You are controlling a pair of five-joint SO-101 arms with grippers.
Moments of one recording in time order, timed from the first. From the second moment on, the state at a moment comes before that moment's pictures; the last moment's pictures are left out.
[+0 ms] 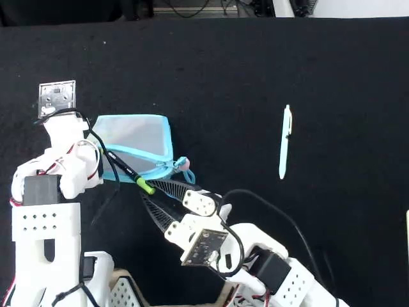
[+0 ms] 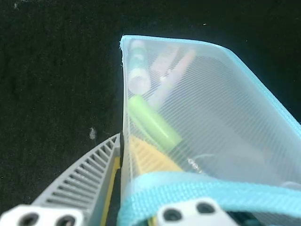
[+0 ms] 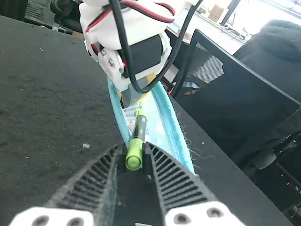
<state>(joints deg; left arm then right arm) -10.4 -52.0 41.1 71.7 0.3 -51.8 -103.2 90.8 28.4 28.2</state>
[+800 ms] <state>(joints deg) -10.4 -52.0 41.1 71.7 0.3 -51.8 -103.2 90.8 26.6 28.2</state>
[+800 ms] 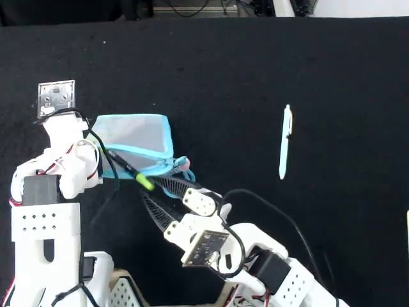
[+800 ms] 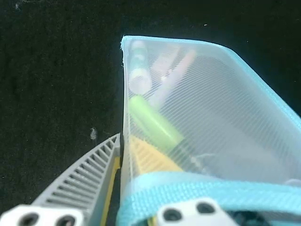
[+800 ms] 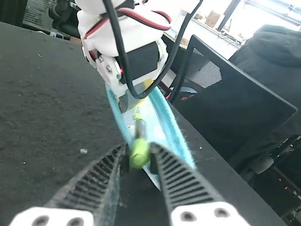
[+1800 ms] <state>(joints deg) -10.4 -52.0 41.1 71.7 0.3 -52.0 -103.2 90.8 26.5 28.1</state>
